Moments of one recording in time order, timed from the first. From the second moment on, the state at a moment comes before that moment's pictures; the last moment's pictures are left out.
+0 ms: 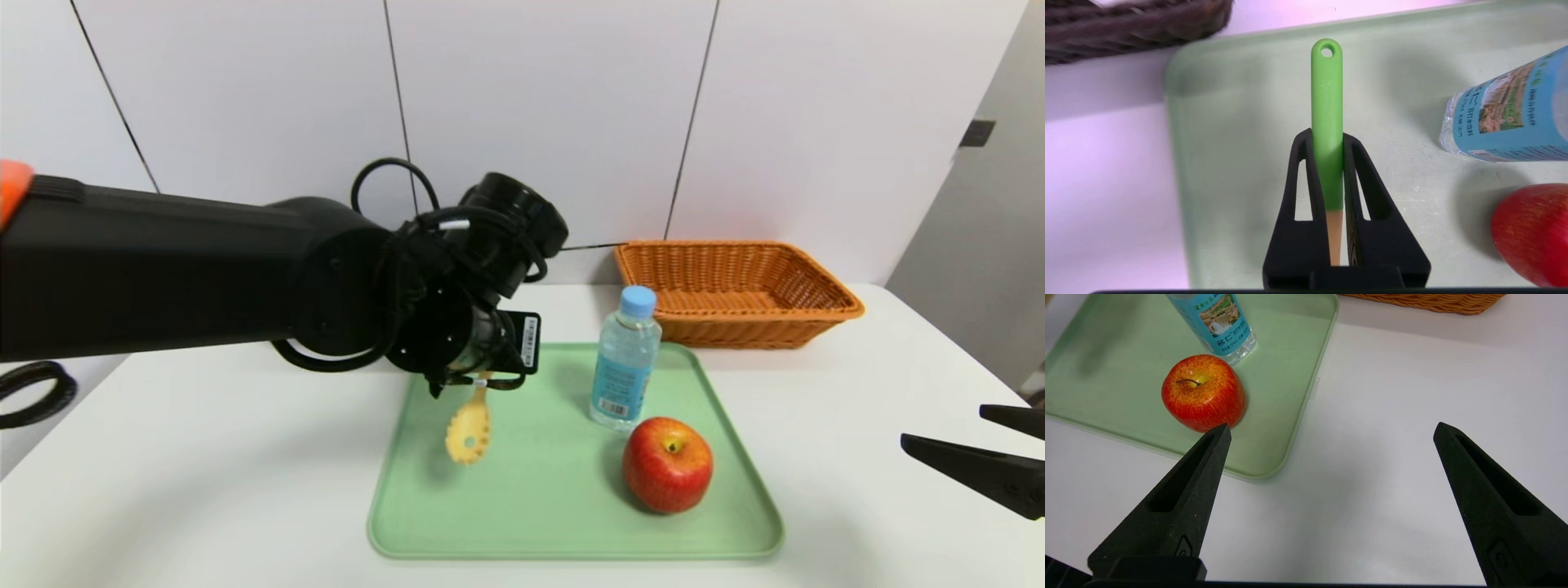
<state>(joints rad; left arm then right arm) -0.79 1.92 -1.55 0.40 0.42 -0.47 0.06 0.96 -0.63 0.16 0.25 -0.04</state>
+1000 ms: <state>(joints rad) -0.45 1.95 -1.95 0.40 0.31 0.20 0.06 0.93 -0.62 0.16 0.25 -0.02</state>
